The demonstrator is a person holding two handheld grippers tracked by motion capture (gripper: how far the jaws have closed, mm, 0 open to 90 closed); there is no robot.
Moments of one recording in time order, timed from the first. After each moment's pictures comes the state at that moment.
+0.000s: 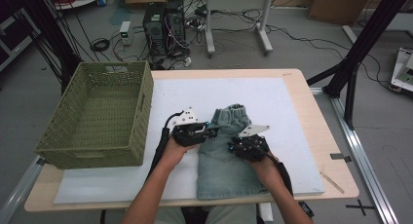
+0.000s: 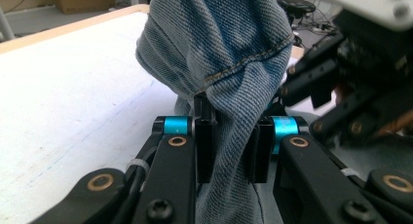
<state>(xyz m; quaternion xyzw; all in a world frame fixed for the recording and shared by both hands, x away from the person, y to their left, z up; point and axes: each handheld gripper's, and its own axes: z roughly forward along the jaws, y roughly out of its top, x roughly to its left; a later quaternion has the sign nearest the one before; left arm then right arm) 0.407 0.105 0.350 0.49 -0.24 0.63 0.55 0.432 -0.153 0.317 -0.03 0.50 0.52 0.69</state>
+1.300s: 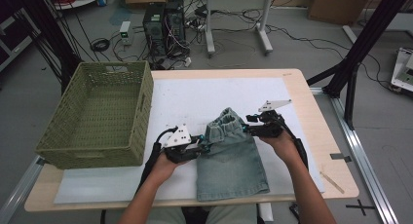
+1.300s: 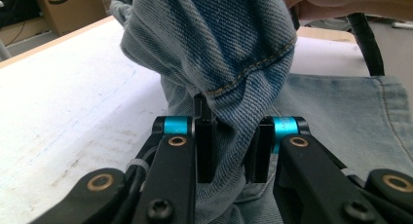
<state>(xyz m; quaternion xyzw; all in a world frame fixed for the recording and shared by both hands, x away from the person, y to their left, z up) 0.419 0.122 0.310 0.48 -0.28 0.66 0.50 0.408 -0.201 0.383 -0.07 0.51 0.54 0.66</state>
